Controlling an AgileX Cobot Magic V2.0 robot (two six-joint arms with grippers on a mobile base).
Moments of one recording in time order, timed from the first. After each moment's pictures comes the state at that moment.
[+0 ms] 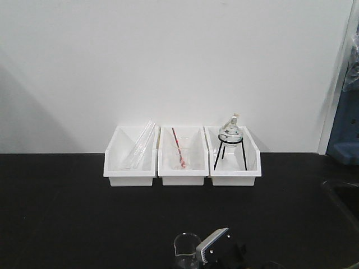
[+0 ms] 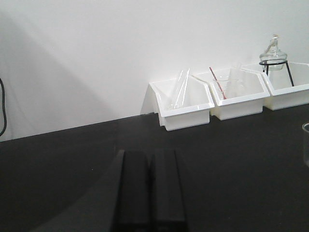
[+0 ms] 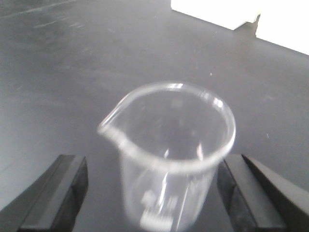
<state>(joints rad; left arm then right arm) -0.13 -0.01 0.03 0.05 0.00 0.09 0.42 2.09 -0.85 -0.40 -0.82 0.07</state>
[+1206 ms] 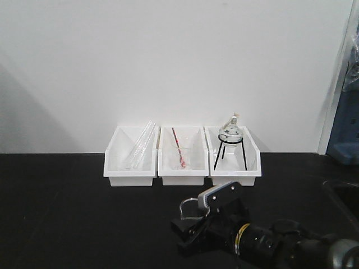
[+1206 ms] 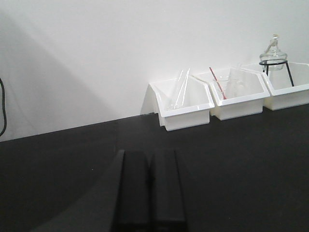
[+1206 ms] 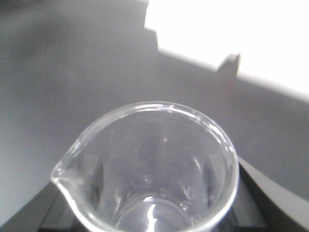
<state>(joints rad) -0.13 -0.01 0.03 0.05 0.00 0.09 0.42 1.83 -0.96 -0.55 -0.51 0.41</state>
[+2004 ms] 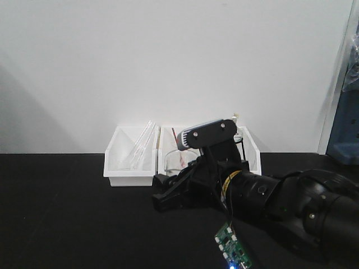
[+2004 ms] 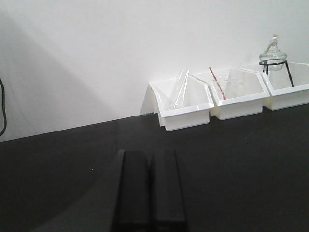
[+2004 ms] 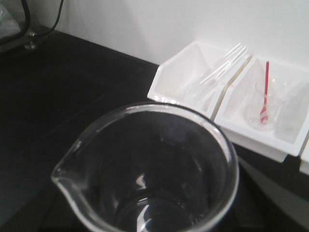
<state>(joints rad) -0.13 -0.01 0.03 0.05 0.00 0.09 0.62 1.57 -1.17 -0.47 0.05 0.44</state>
